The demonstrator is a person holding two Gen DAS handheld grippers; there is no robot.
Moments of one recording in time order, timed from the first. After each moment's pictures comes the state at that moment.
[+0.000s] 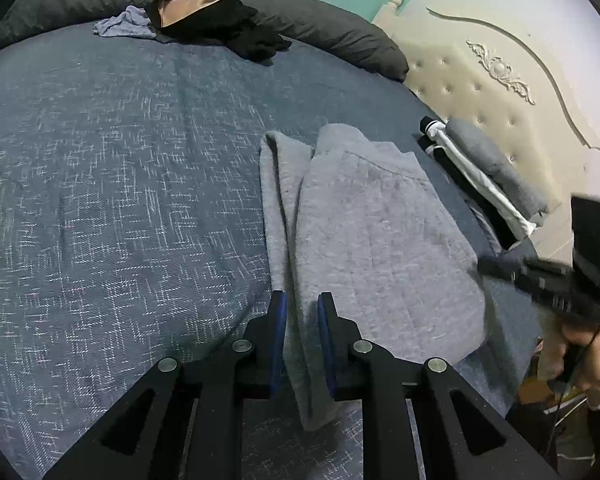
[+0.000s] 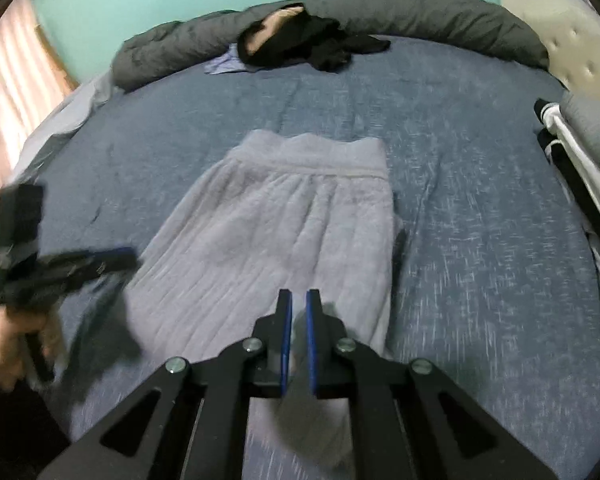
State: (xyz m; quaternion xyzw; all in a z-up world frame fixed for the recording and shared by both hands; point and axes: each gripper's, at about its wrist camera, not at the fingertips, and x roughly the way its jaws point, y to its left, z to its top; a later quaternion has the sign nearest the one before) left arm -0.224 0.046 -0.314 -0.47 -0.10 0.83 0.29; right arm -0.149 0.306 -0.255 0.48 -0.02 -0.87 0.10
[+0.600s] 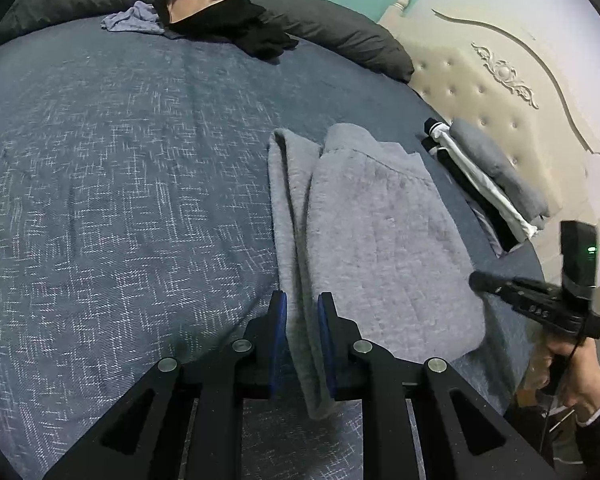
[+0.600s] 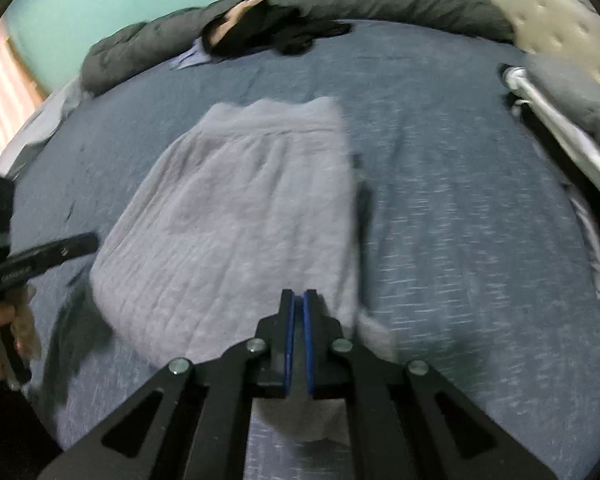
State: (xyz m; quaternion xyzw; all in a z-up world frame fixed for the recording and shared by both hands) left arm -0.222 0.039 -0.314 -0.47 -0.11 0.83 0.28; right arm -0.148 0.333 -0.279 0.51 -0.07 -0.86 0.03
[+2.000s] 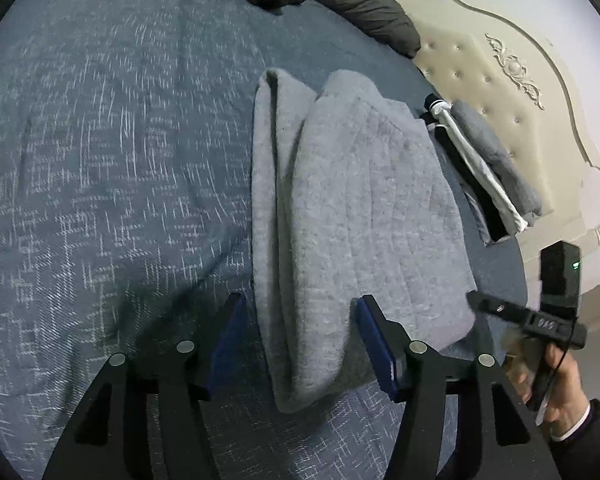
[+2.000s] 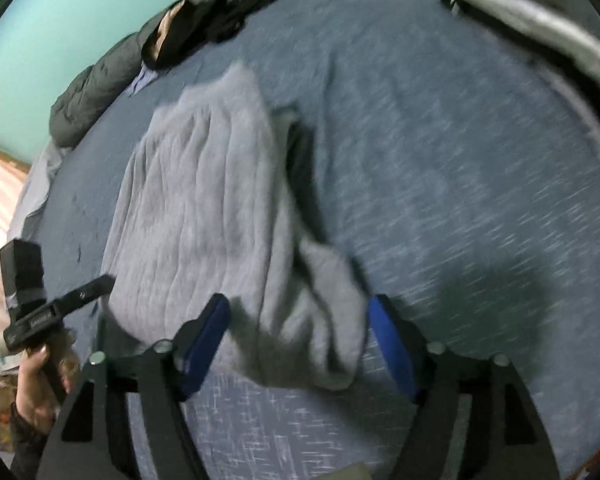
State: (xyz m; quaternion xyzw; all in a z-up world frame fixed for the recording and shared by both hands) left arm -0.223 0.061 -0.343 -0.54 -0.16 0.77 0.30; right arm -0.129 0.376 -0.297 0.55 -0.22 -0.81 0.02
